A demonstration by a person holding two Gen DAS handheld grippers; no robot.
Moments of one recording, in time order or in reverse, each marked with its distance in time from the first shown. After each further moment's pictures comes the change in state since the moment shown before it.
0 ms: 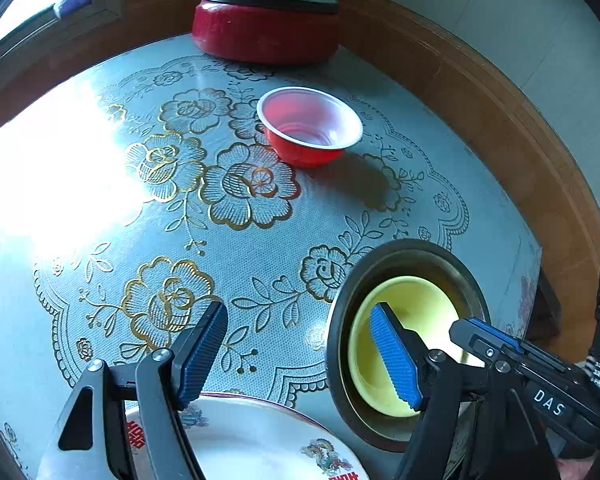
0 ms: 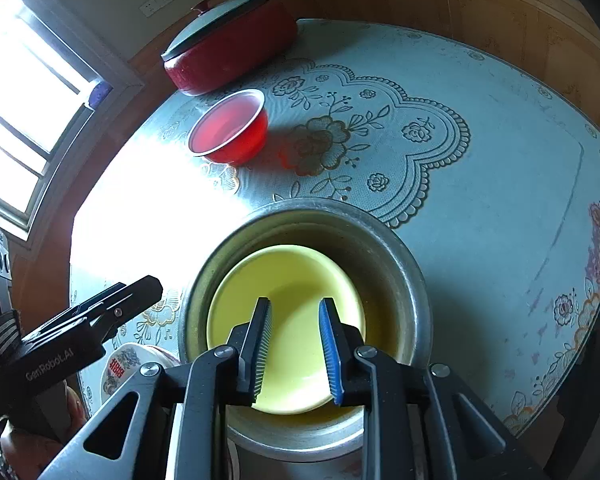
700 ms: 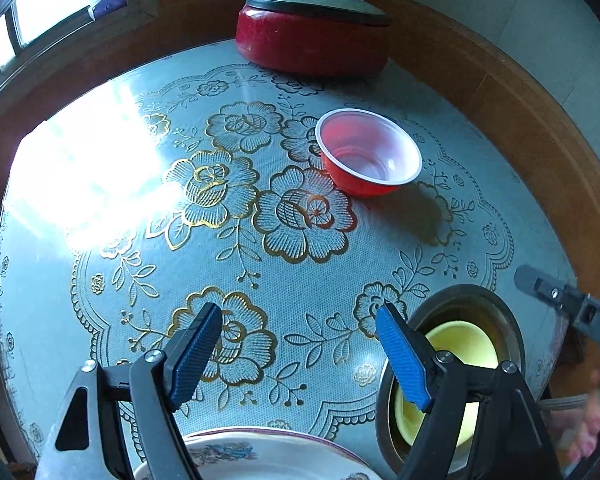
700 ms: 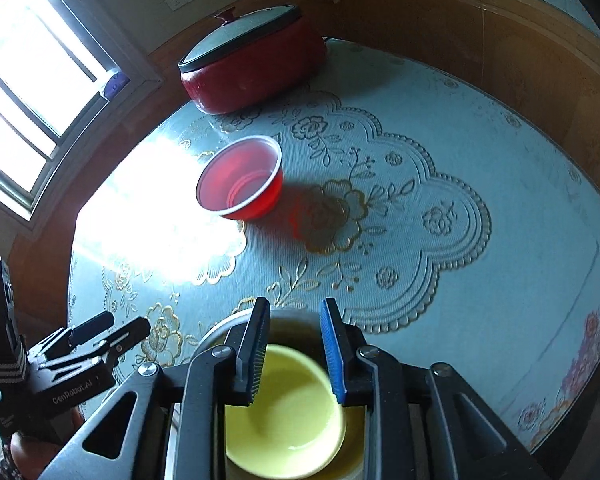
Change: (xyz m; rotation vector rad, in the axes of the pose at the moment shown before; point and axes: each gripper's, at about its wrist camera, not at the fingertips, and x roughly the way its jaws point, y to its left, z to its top) left arm 0.008 0.018 0.026 -0.045 -0.016 0.149; right arm 0.006 0.009 0.077 -0.118 -0.009 0.003
